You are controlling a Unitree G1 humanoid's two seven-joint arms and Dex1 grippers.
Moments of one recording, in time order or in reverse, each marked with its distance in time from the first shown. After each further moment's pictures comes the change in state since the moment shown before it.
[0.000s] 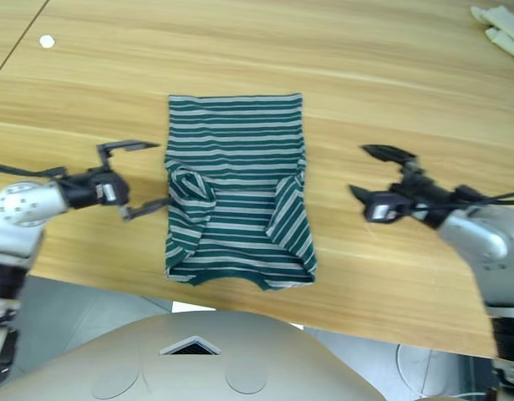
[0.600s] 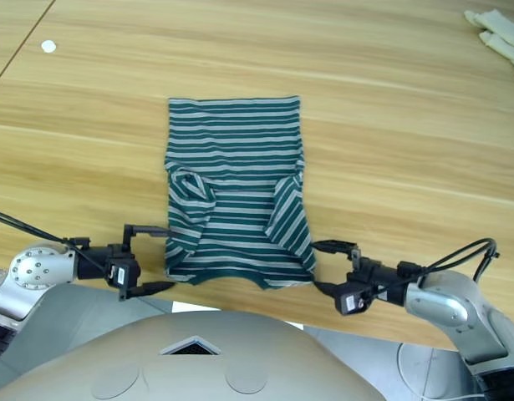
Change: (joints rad) left arm 0.279 -0.004 -0.188 -0.147 0.080 -0.054 -0.034; right arm 0.202 0.051 0.318 -0.092 0.026 -0.201 0.112
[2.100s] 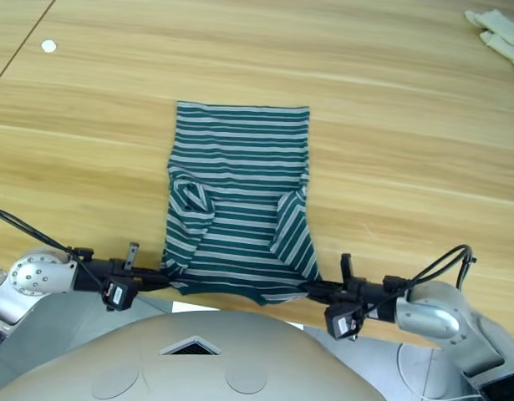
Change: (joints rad) left arm 0.037 0.133 -0.077 -0.022 -0.037 -0.058 -0.065; right arm 0.132 -0.114 0.022 -0.121 0.107 -0.031 0.015
